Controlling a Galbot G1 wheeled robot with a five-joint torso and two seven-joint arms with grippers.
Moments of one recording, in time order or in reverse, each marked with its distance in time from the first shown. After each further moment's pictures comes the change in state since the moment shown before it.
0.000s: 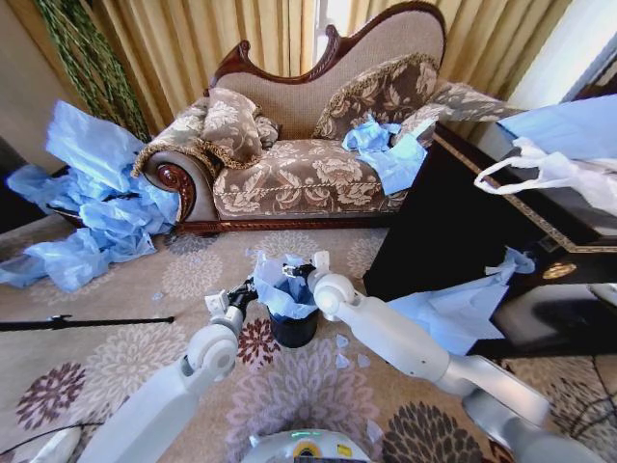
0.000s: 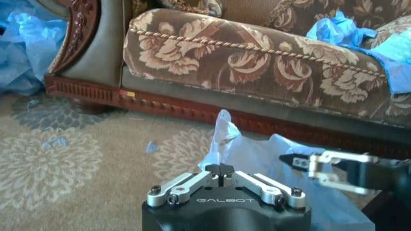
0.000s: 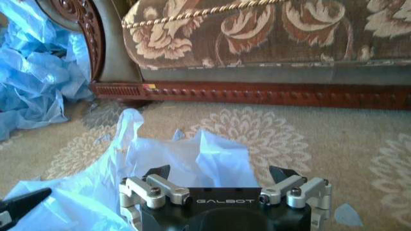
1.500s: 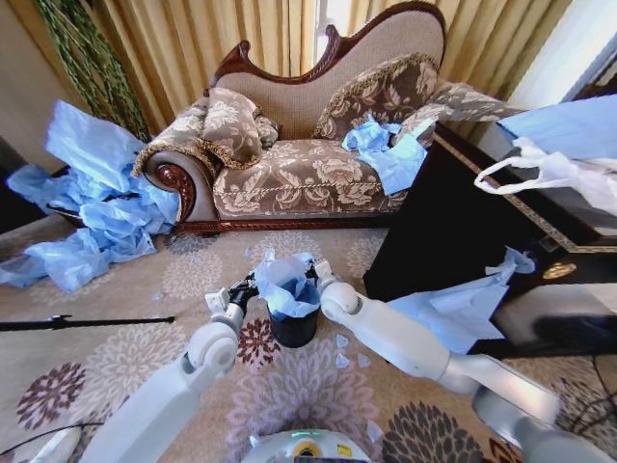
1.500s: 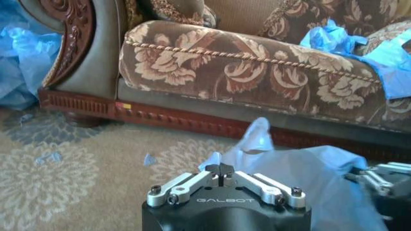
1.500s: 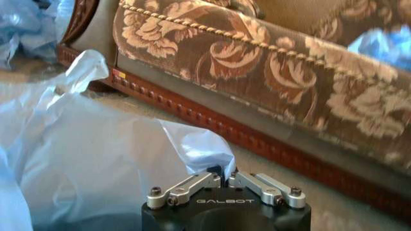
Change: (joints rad) left arm -0.014 -0.003 -0.019 0.044 0.049 -0.017 0.076; right arm 0.014 -0.106 -0.092 -0.091 -0.489 0.039 -0.185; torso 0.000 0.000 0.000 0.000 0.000
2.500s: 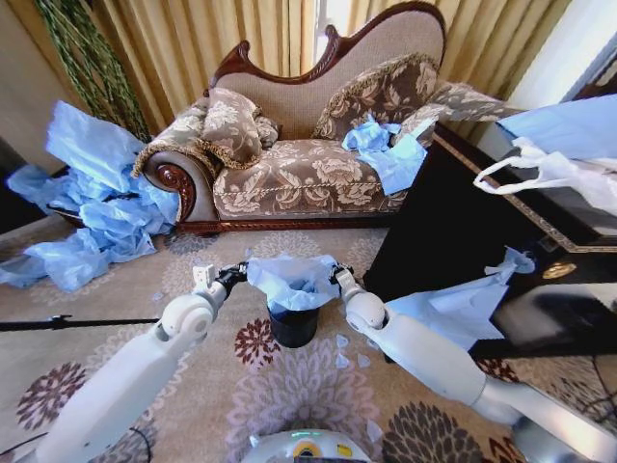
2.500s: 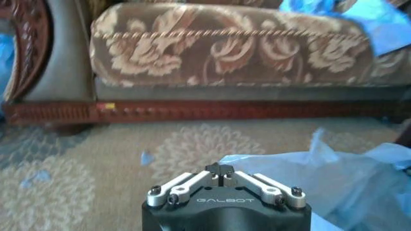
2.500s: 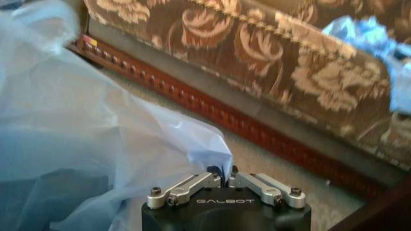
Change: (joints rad) left arm -0.117 0.105 -0.044 0.137 -0.043 0.167 0.234; right arm -0.158 -0.079 0.143 0.009 -0.129 0.011 -0.069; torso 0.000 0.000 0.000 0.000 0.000
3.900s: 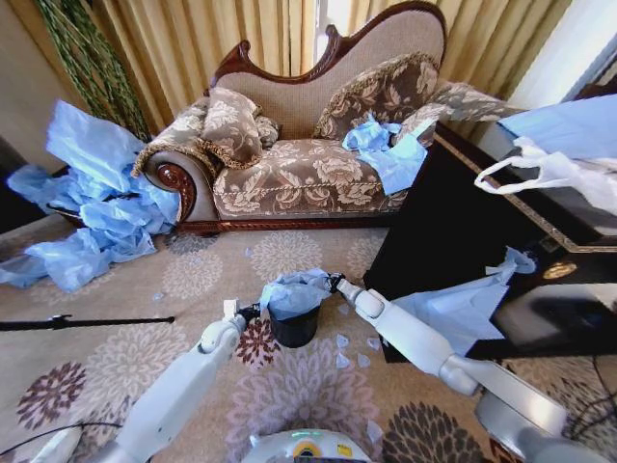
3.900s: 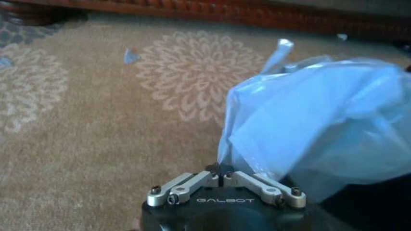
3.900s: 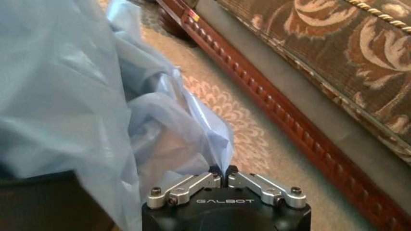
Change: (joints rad) left arm 0.056 -0.198 0.087 0.277 0.128 0.011 0.104; right arm 0.089 0.042 -0.051 -0.417 -0.378 0.345 -0.567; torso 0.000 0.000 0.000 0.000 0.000
